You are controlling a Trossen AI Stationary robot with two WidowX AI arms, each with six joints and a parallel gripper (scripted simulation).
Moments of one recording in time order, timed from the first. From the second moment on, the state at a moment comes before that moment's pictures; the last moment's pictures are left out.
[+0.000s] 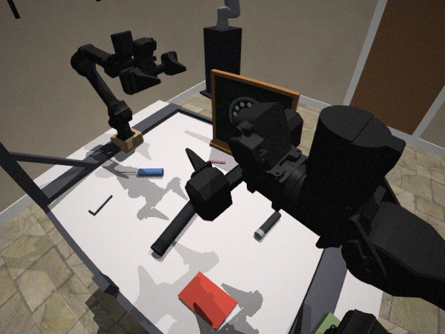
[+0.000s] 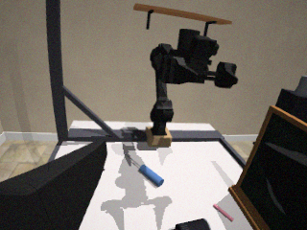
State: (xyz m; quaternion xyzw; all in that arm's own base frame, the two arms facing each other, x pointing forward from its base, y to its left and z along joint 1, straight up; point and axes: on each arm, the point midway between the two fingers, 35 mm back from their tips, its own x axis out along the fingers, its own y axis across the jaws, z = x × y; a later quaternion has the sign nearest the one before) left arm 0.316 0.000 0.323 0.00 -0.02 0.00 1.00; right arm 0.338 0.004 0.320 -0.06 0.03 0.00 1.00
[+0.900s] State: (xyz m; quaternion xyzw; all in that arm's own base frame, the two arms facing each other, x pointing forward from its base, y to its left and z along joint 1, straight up) left arm 0.316 0.000 0.323 0.00 -0.02 0.00 1.00; right arm 0.315 0.000 0.322 0.00 -0.02 0.00 1.00
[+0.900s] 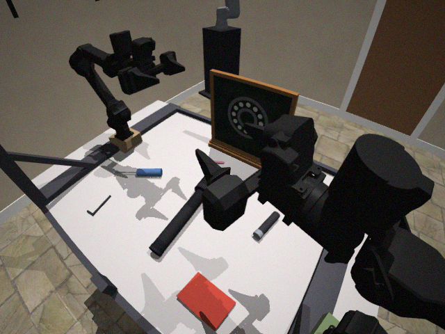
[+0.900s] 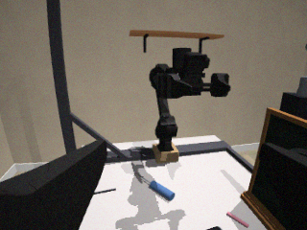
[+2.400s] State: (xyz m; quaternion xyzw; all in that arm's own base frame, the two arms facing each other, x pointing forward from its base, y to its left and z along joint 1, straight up) left arm 0.316 0.000 0.323 0.00 -0.02 0.00 1.00; right arm 0.316 0.000 0.322 0.00 -0.02 0.00 1.00
